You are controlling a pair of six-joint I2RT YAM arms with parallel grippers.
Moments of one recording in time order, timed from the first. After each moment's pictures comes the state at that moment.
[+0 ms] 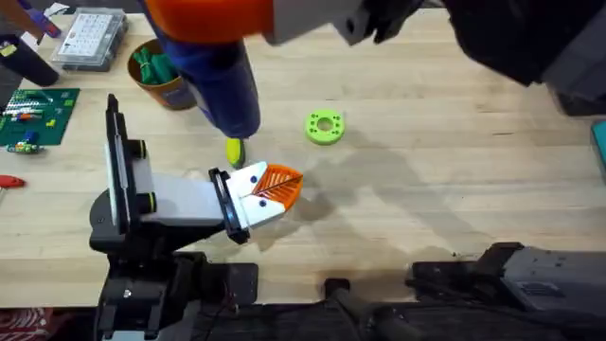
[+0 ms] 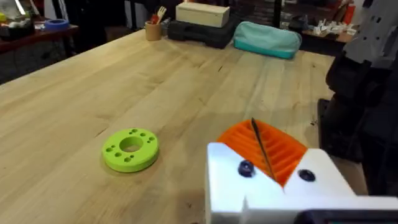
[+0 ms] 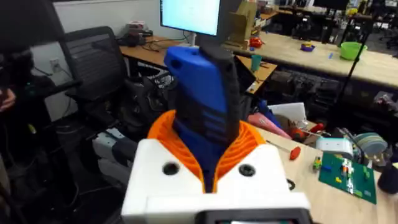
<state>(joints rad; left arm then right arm) -0.01 0.00 0.00 -0.11 1.16 0.02 0.69 1.46 1.33 0.56 -1.38 0.34</state>
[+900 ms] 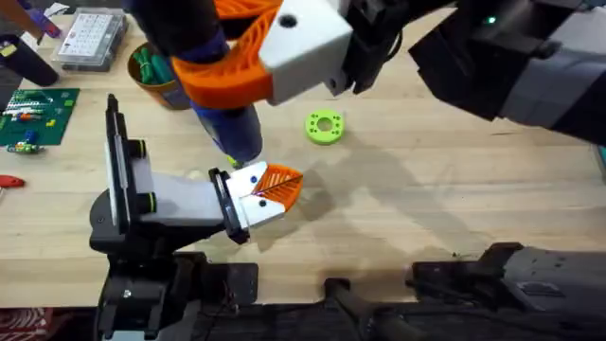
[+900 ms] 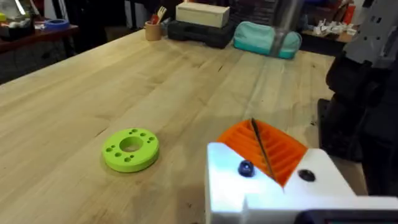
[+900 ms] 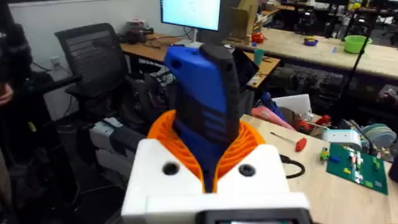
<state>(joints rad) -0.01 0.00 0.00 -0.11 1.16 0.02 0.71 1.46 1.17 0.70 -1.36 0.34</state>
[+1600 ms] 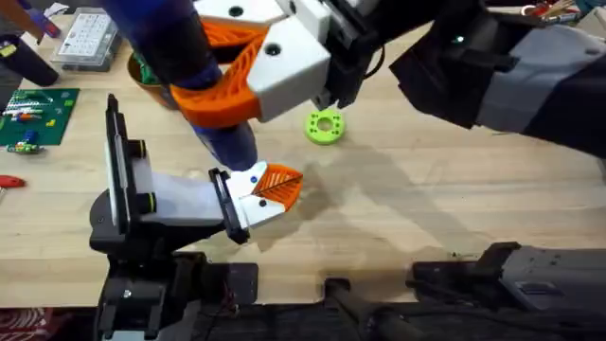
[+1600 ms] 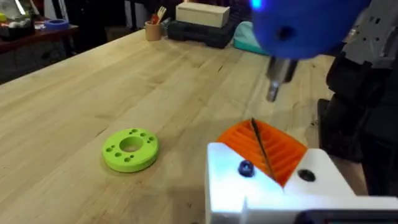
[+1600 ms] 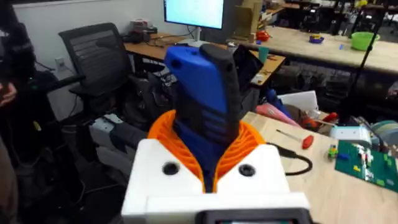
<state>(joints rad) -0.01 0.00 0.00 -0.11 1.16 0.02 0.73 1.50 1.14 0.74 -1.35 0.34</state>
